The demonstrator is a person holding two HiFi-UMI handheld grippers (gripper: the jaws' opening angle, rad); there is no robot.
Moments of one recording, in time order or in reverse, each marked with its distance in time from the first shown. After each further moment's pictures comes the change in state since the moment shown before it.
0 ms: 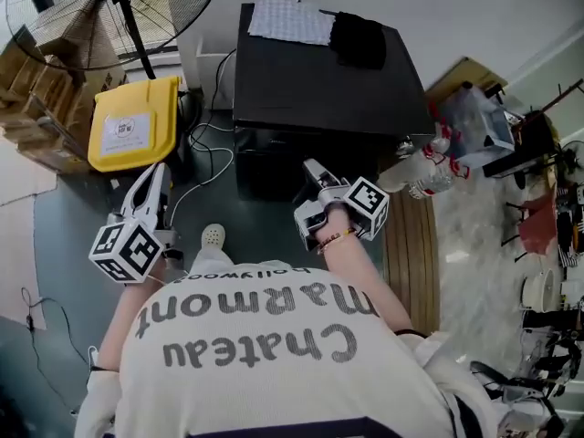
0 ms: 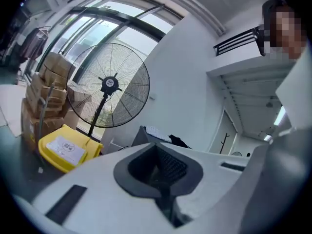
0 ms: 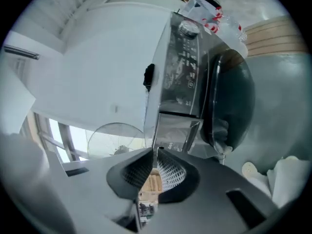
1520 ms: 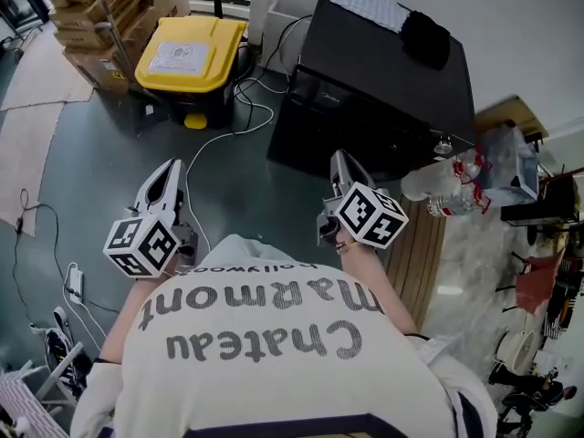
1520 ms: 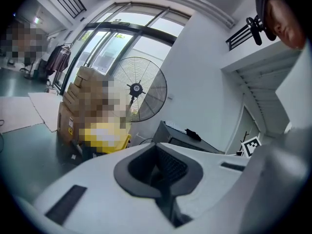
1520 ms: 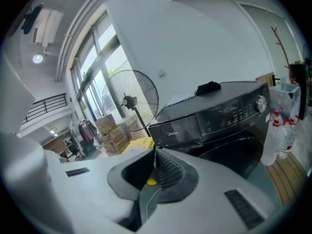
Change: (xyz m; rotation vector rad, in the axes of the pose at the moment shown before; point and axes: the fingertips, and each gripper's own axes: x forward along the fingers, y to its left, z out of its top) left arm -0.169 -0.006 -0.069 -0.023 -0.022 0.276; right arm -0.077 0.021 -0.078 -1.065 0.162 -0.054
